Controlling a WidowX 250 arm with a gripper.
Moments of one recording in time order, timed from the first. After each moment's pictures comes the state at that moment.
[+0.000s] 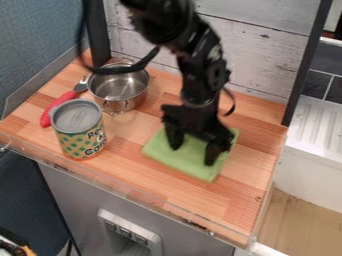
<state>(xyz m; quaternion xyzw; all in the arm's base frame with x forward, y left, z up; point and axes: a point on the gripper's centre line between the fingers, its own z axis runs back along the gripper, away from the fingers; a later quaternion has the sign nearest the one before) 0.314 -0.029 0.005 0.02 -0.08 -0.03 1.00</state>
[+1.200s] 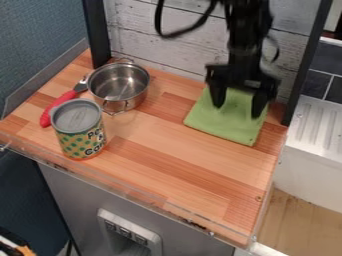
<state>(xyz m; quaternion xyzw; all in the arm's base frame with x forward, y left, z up) 0.396 -0.056 0.044 -0.03 -0.08 0.00 1.00</state>
